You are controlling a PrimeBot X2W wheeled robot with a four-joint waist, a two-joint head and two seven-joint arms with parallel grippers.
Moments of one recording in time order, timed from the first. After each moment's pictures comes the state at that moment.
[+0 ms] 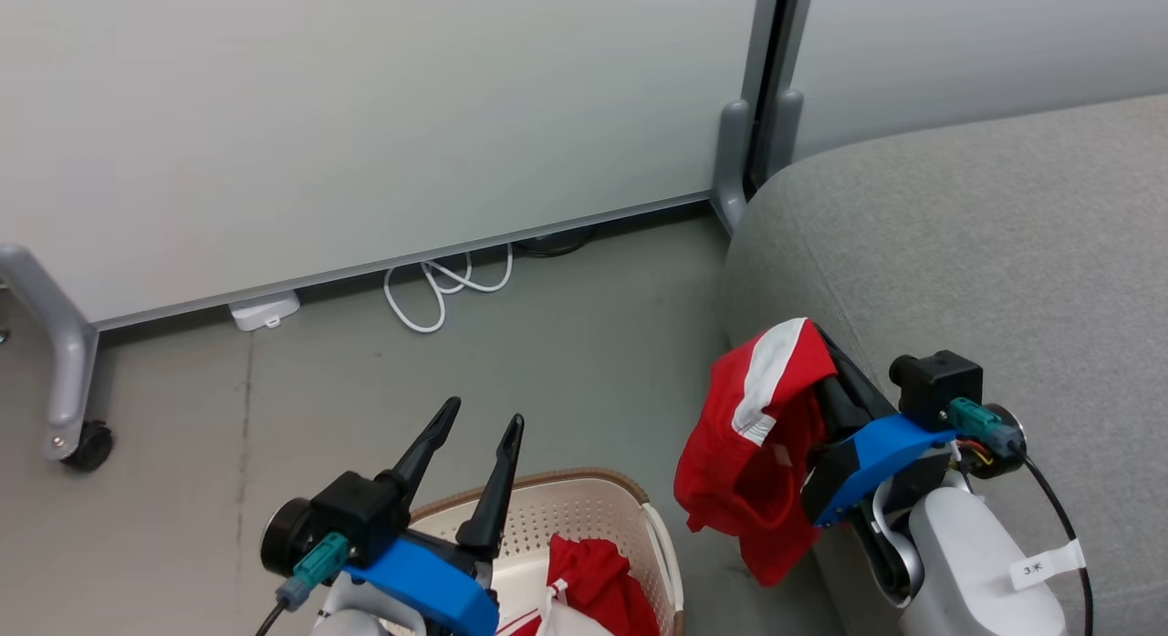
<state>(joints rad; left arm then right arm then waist) -0.24 0.30 -0.67 0.27 -0.59 0.02 -0.26 -0.42 -0.05 0.14 0.63 0.16 0.13 -0.21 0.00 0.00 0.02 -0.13</state>
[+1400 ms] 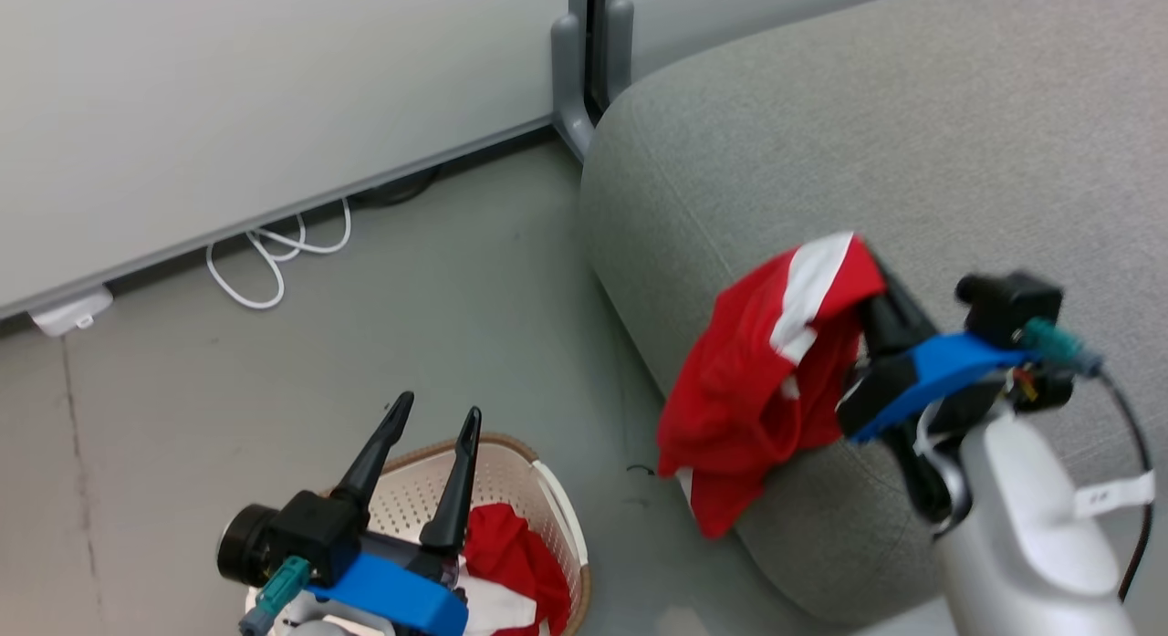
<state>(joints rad) -0.10 0.19 -0.36 0.22 -0.31 -0.11 -0.26 -0.46 -0.05 0.06 0.48 0.24 0.13 -0.09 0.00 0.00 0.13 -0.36</state>
